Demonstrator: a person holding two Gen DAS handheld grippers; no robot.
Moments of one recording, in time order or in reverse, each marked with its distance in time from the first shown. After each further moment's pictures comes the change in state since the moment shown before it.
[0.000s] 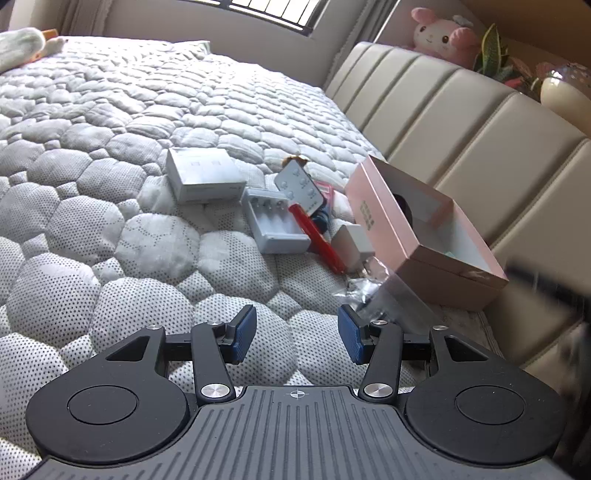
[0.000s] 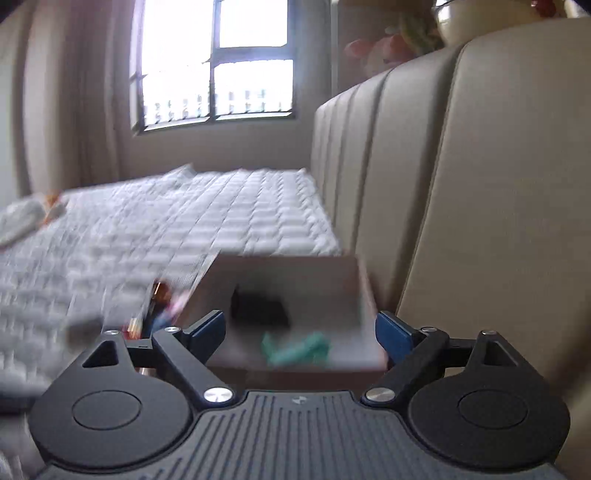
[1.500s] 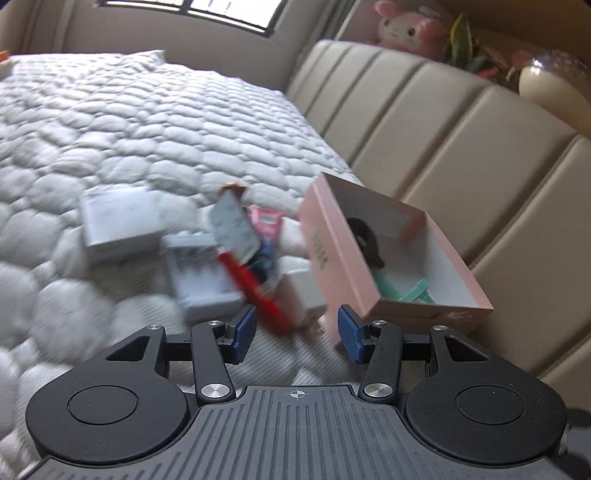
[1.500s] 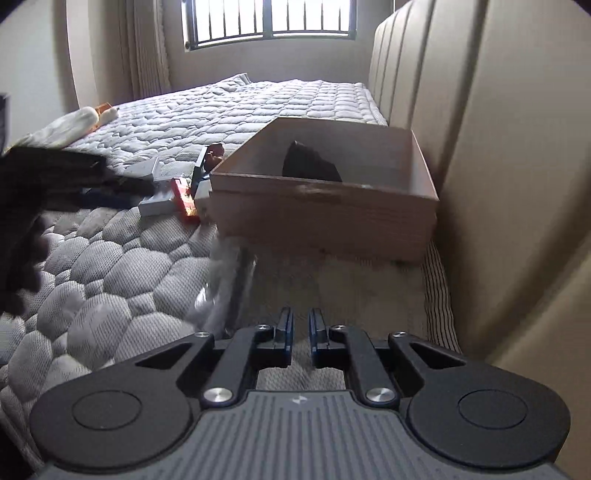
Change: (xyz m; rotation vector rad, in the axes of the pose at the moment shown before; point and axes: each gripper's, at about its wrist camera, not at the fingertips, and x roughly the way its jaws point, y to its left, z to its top) left arm 0.057 -0.046 0.045 0.078 -0.001 -0.080; right arm -0.007 -0.001 -0.068 -0.058 0.247 0.148
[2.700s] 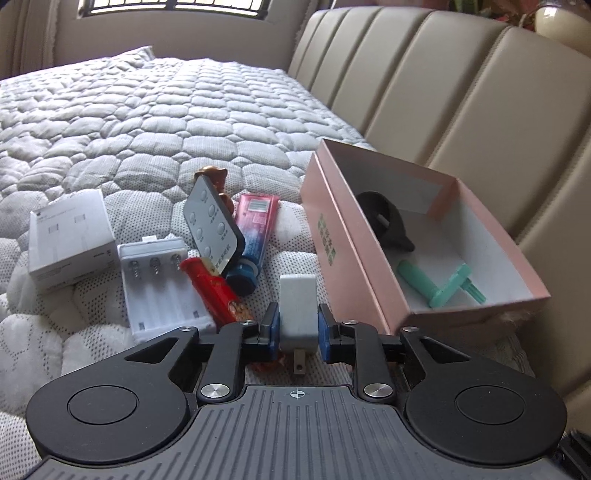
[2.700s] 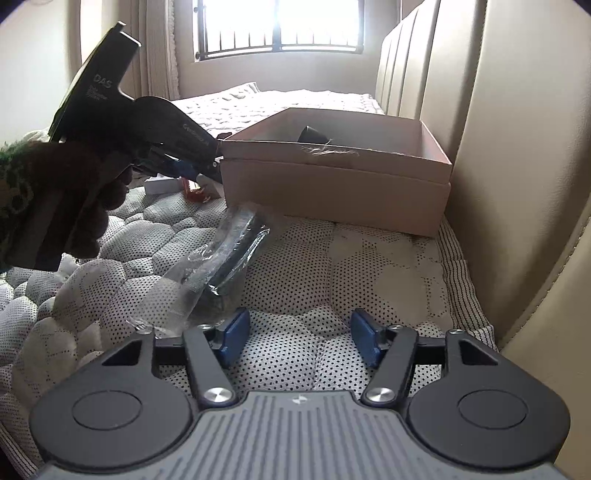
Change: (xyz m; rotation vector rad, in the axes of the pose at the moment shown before) left arm 0.057 -0.015 -0.001 0.104 0.054 0.089; right arm 0.014 0.007 -0.036 -0.035 -0.056 0.016
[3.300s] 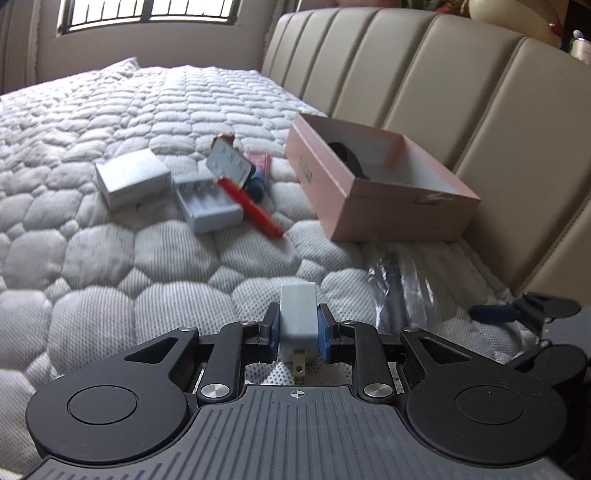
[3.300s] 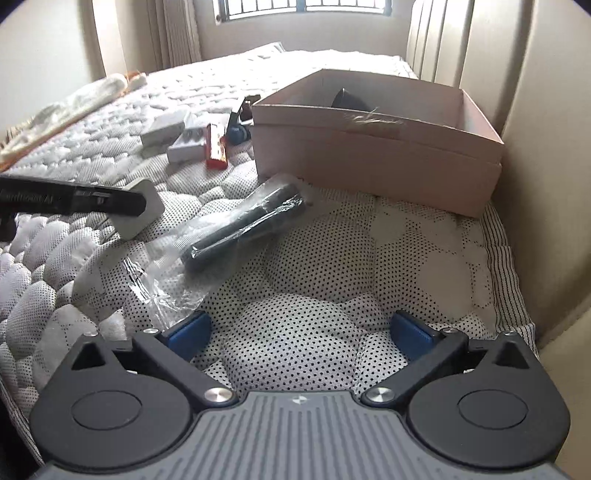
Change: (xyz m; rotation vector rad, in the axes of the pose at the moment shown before) left arm -0.093 0.010 -0.077 0.083 0.012 -0.041; right arm 0.024 0.011 0.021 -0.027 0.158 0.083
